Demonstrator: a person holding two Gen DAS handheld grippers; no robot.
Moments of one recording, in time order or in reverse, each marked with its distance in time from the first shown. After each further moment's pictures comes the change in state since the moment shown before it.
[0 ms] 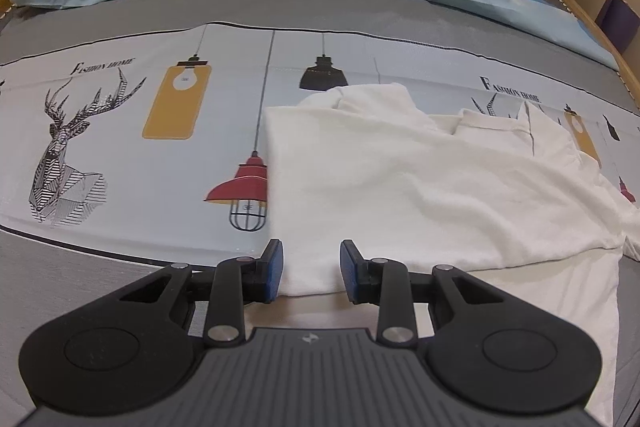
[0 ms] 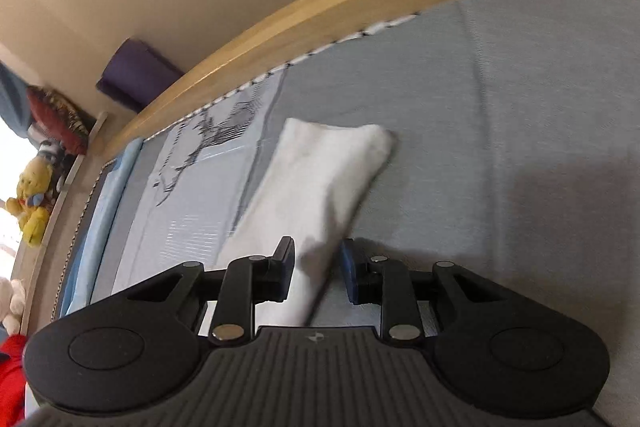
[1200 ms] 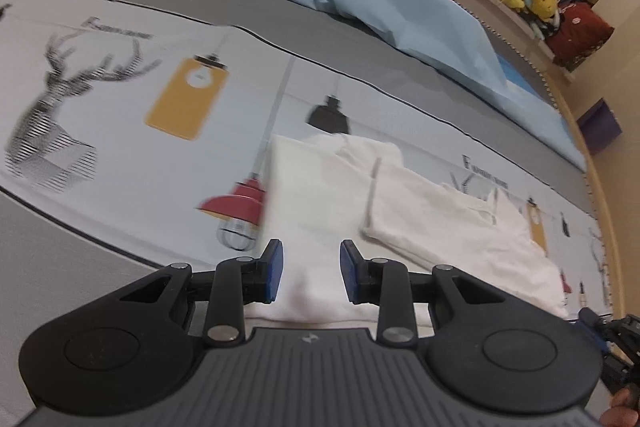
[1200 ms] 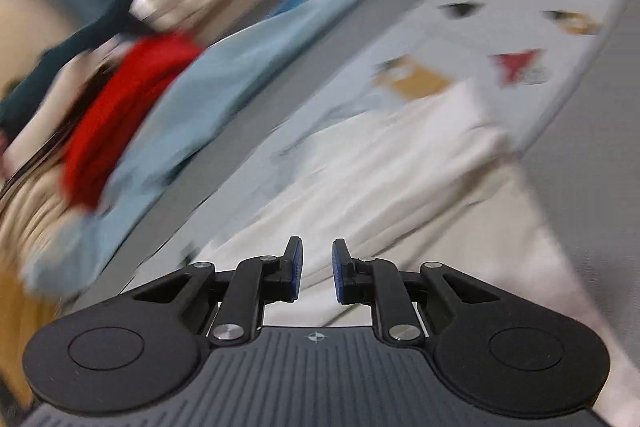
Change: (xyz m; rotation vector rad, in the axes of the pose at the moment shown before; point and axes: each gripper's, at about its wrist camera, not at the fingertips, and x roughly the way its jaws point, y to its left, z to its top) left arm -0.010 0.041 0.011 -0.273 -0.061 -0.196; right arm -0.183 0.236 -0.288 -0.474 0.465 0.232
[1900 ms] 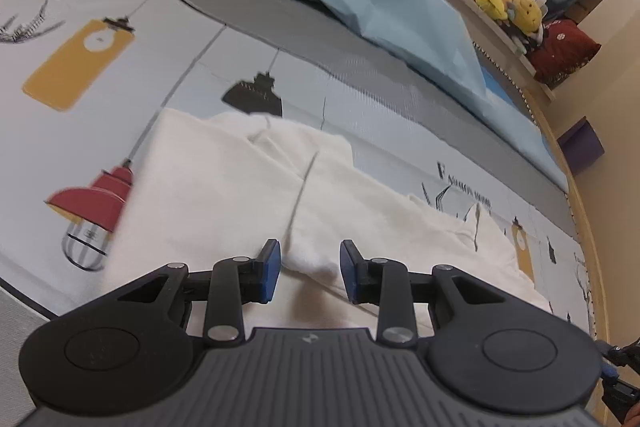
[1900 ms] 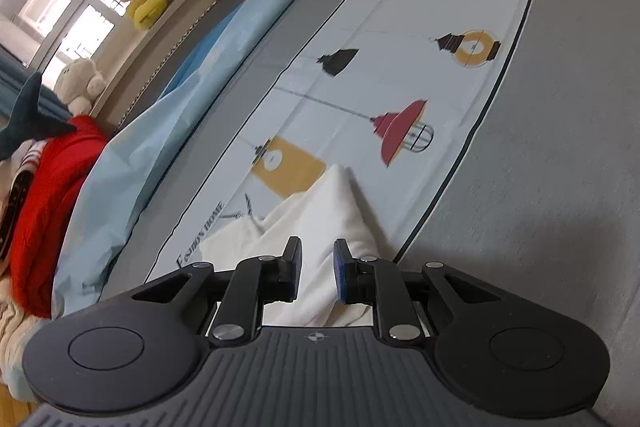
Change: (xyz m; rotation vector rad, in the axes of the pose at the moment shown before) left arm 0.102 -0.046 -0.012 -0.047 -0.044 -0.094; right arm 0.019 -0.081 0.077 0.145 -0.076 -0.097
